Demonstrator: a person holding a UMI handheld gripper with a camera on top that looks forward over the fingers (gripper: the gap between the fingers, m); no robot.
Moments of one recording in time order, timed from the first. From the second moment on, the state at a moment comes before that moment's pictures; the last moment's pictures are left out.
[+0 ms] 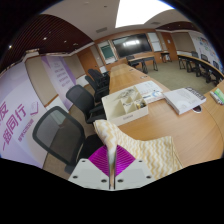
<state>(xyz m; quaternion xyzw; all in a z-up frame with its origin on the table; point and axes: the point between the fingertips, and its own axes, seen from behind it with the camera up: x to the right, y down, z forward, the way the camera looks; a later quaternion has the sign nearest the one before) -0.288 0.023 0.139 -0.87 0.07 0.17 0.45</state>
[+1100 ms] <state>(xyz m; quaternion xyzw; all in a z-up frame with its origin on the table) -0.102 -0.208 0.233 -0.88 -0.03 -0.04 0.48</state>
